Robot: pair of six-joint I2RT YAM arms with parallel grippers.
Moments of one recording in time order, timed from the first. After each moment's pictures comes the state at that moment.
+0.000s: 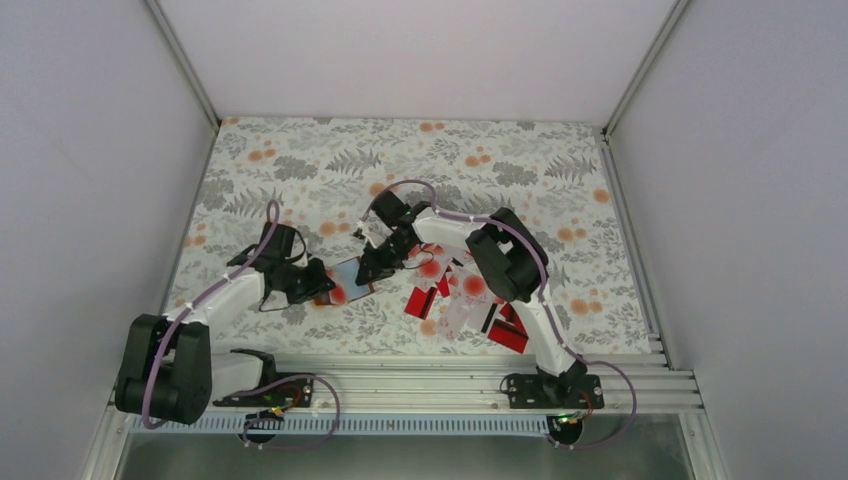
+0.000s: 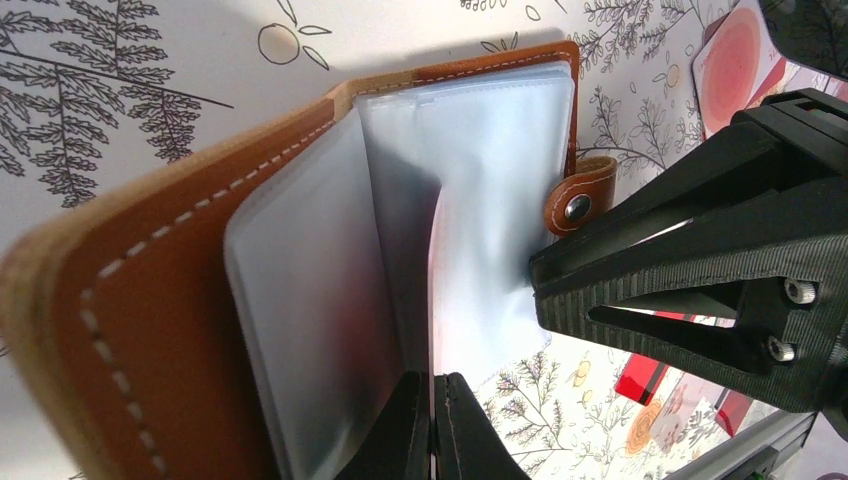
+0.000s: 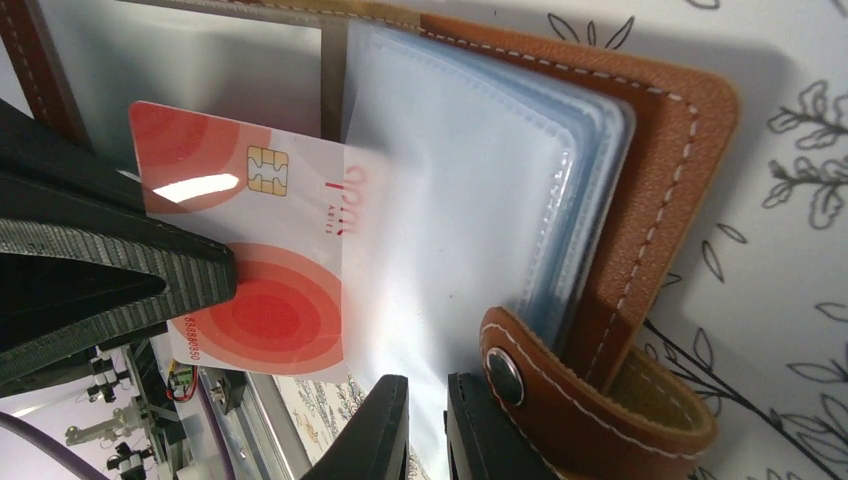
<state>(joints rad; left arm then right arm) -0.17 1.21 0.52 -0.49 0.49 -0.59 0.80 2.28 1.60 -0.60 -0.82 0.29</state>
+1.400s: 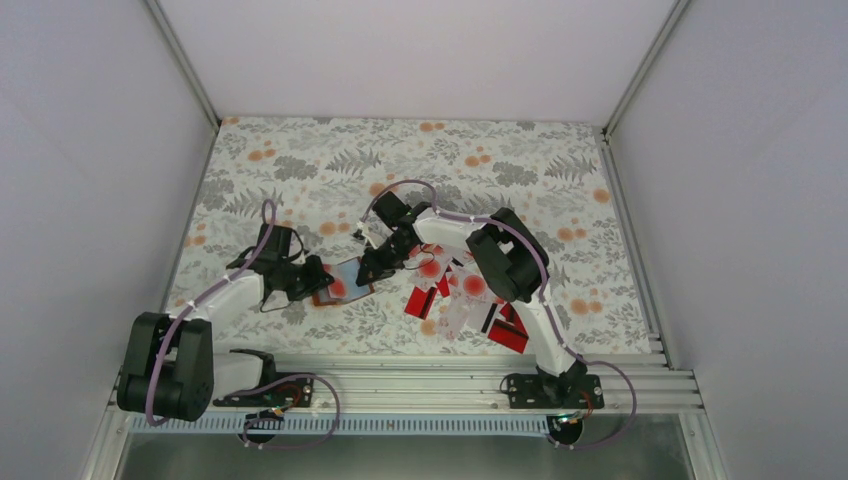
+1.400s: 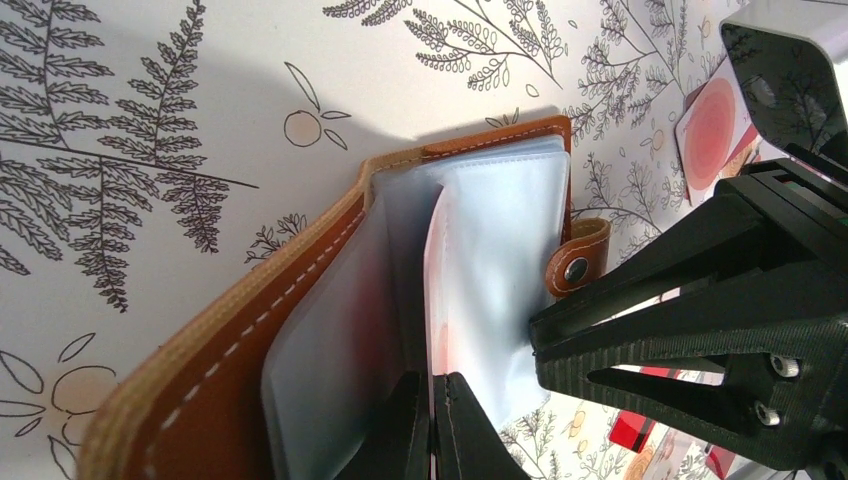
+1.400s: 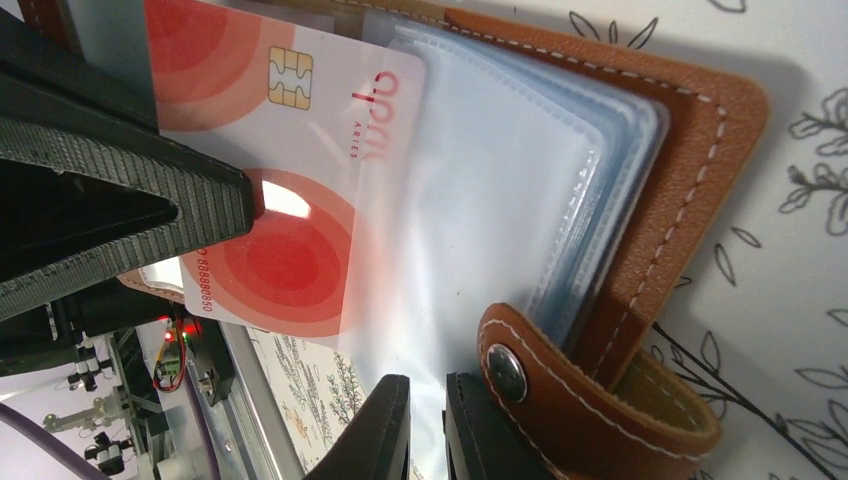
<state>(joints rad) -0.14 1.22 0.49 -0.37 0.49 -0.62 0.80 2.27 1.58 -0.59 -0.82 0.24</state>
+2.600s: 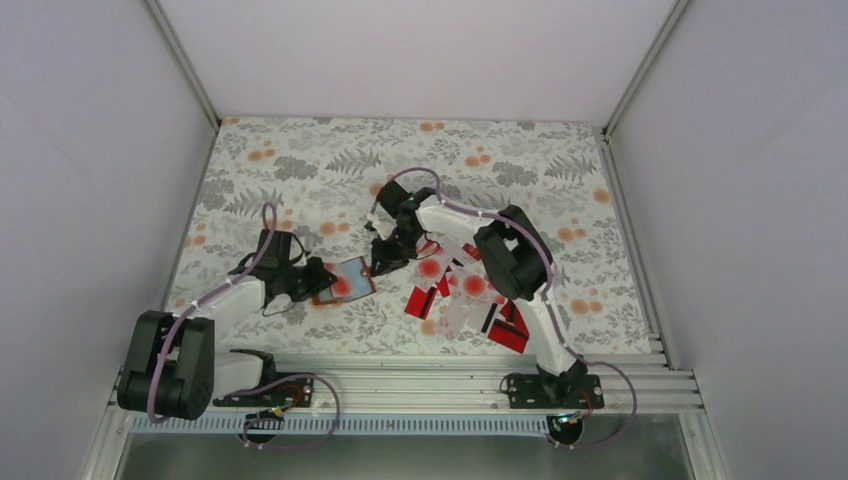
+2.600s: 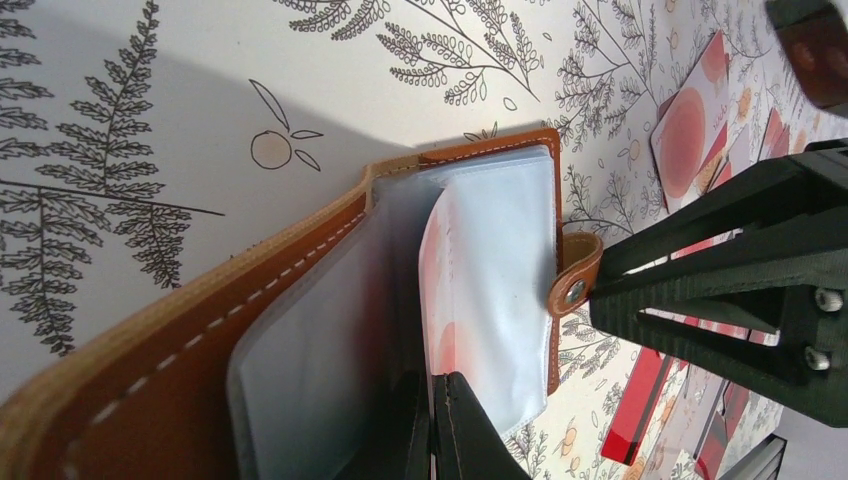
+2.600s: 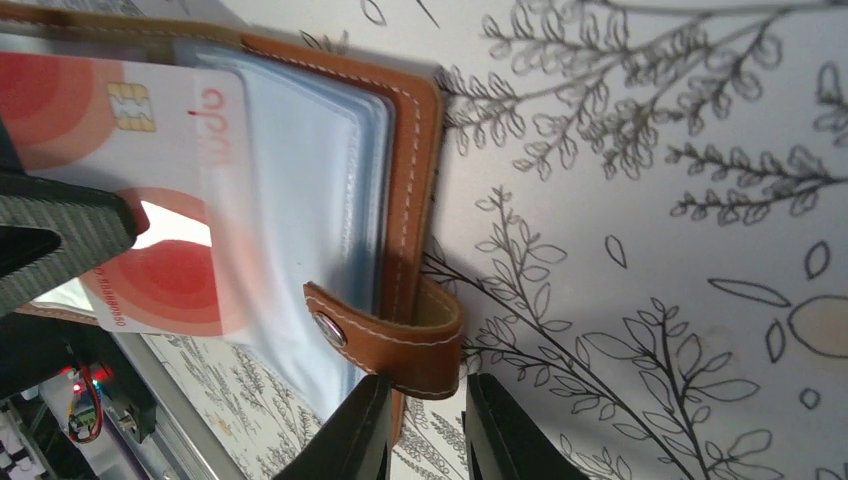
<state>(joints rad) -0.14 1.22 0.42 -0.23 0.52 -0.64 0.76 2.26 1.70 -0.83 -0.61 0.26</state>
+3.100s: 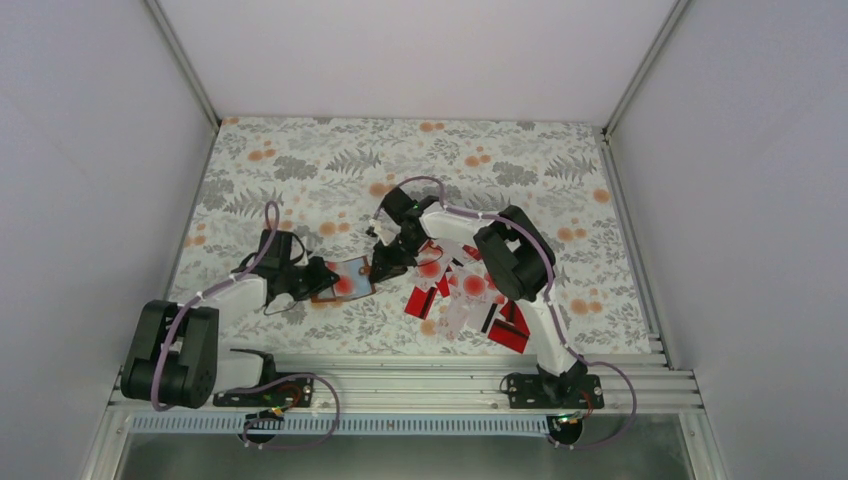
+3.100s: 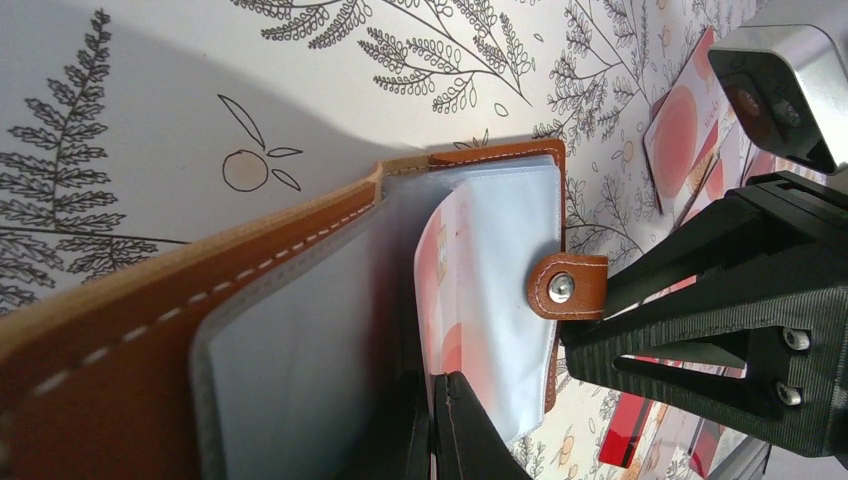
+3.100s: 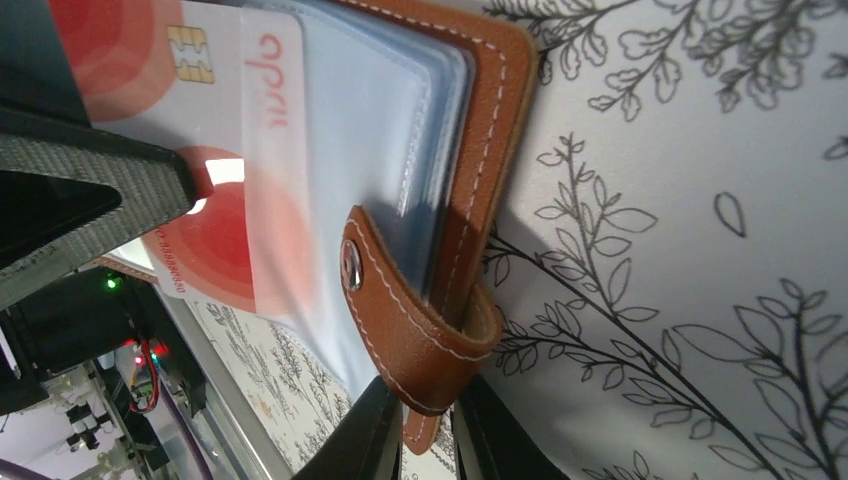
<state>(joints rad) -0.14 1.28 0.42 -0.17 0.55 -0.63 0.76 2.24 1.58 -0.71 -0.72 0.29</state>
